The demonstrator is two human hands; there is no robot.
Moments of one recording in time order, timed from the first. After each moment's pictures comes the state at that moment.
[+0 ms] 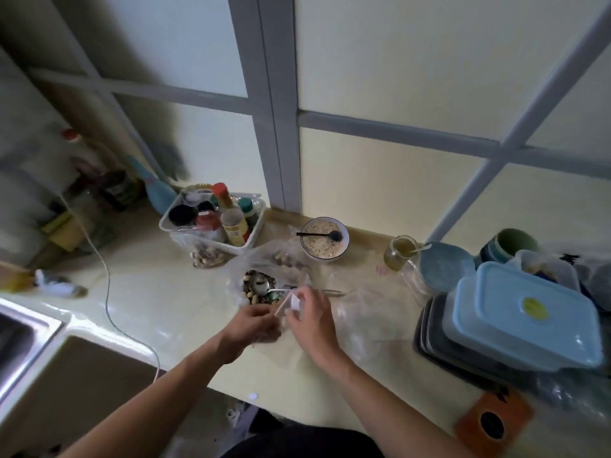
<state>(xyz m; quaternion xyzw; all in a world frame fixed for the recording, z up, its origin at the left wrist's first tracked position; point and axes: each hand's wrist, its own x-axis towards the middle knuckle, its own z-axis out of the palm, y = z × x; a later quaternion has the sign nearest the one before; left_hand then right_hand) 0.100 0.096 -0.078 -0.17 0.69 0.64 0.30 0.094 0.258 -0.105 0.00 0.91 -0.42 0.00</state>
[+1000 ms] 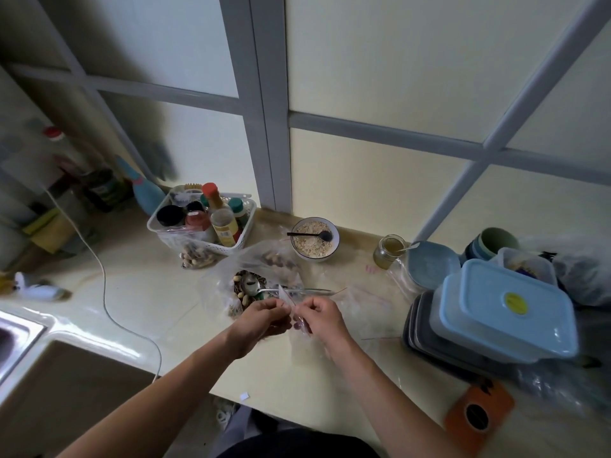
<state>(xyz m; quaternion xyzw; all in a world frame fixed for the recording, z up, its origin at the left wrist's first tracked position) 0.091 0.128 -0.073 -0.15 0.65 0.68 0.32 0.091 0.293 -0.088 0.17 0.75 -0.61 0.20</state>
